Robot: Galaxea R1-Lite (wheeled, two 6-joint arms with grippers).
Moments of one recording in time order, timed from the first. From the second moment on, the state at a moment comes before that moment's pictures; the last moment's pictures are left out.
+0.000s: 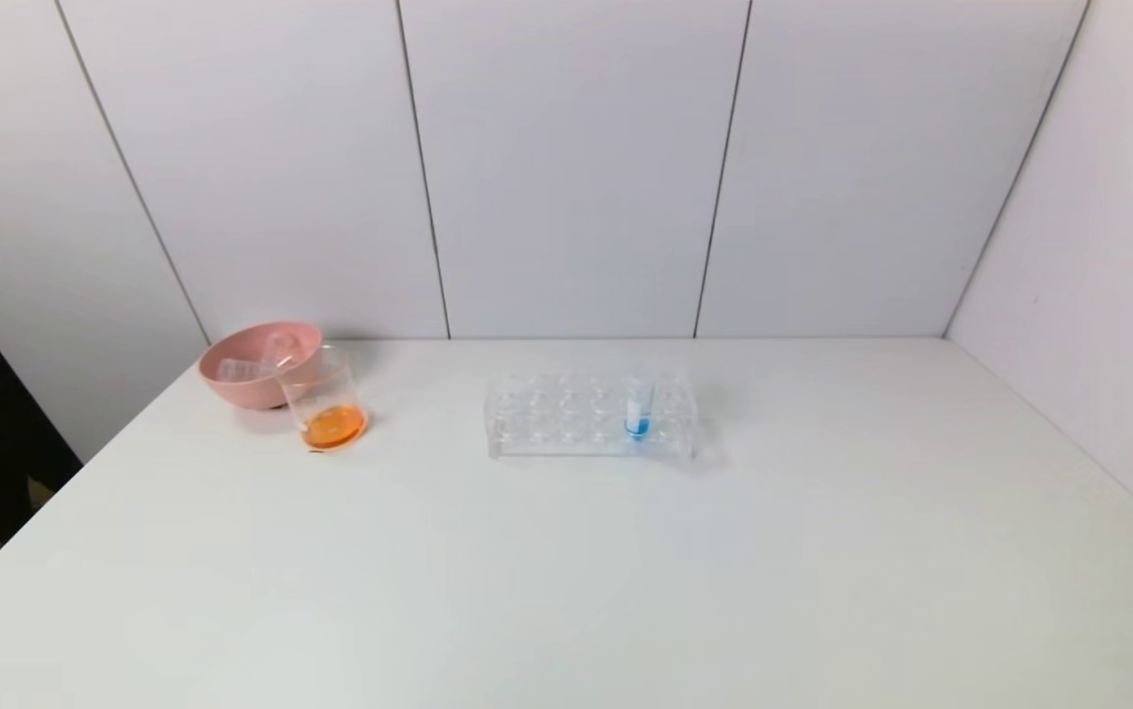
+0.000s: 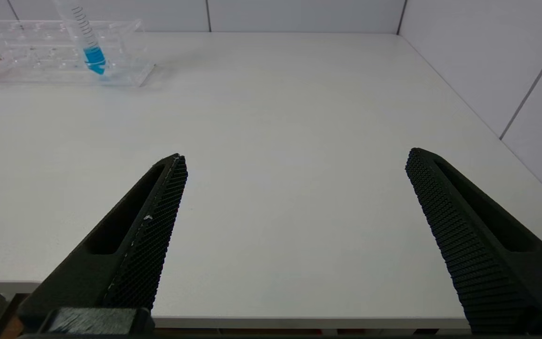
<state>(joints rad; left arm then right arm) 0.00 0.05 -0.09 -0.46 -0.23 0.23 0.00 0.00 0.00 0.00 0.00 0.00</state>
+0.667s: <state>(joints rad) 0.00 0.00 0.00 -0.09 -0.08 0.17 0.00 0.00 0.00 0.00 0.00 0.00</state>
